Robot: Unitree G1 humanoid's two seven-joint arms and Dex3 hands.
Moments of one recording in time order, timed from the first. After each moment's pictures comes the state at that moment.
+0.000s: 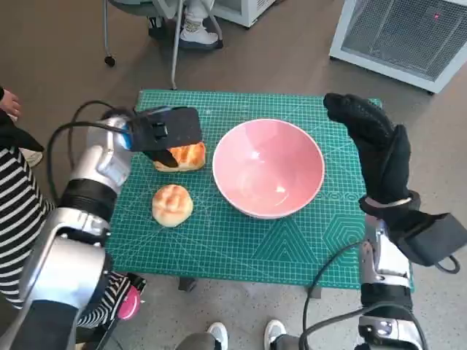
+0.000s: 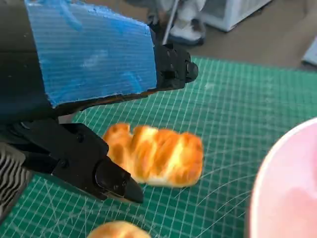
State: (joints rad) left arm -1.19 0.41 -0.43 1.24 0.58 0.00 -0.42; right arm -0.57 -0.16 -0.16 0.47 0.25 -0.64 0.44
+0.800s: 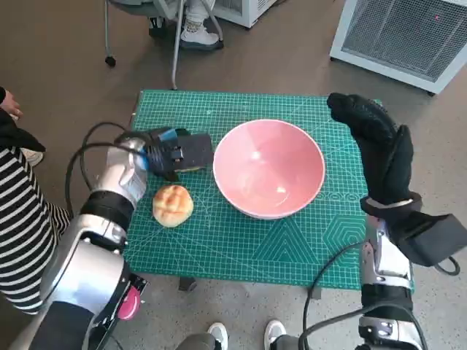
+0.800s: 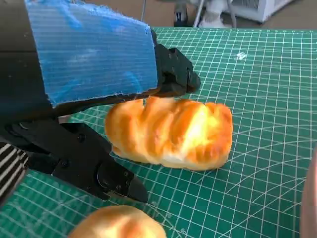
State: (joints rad) left arm -1.12 0.34 -0.47 1.35 0.63 0.02 -0.17; right arm -0.56 -0.16 -0.17 0.47 0.25 -0.64 0.42
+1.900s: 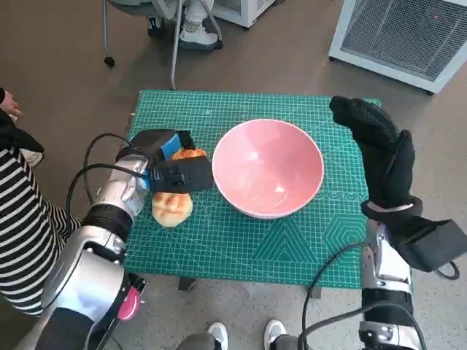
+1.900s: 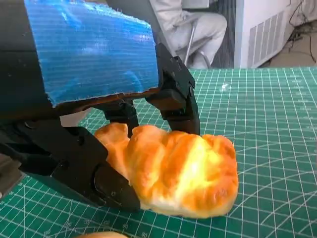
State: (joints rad) left arm -1.07 0.35 -0.52 1.35 0.67 -0.12 0.10; right arm -0.53 -0.15 -0.16 0.44 0.24 -0.64 0.40
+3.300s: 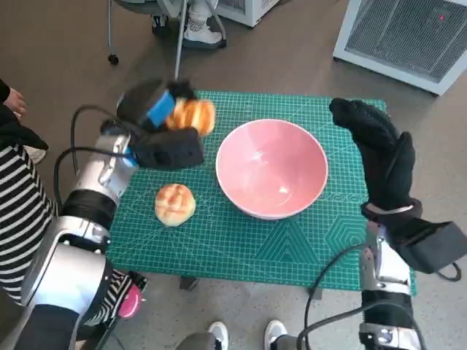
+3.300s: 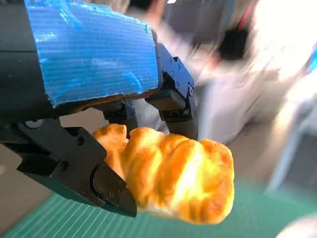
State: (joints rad) left arm -1.13 0.45 -0.37 1.10 0.61 -0.34 0.26; right arm -0.52 -0.15 -0.16 0.43 0.25 -0.64 0.40
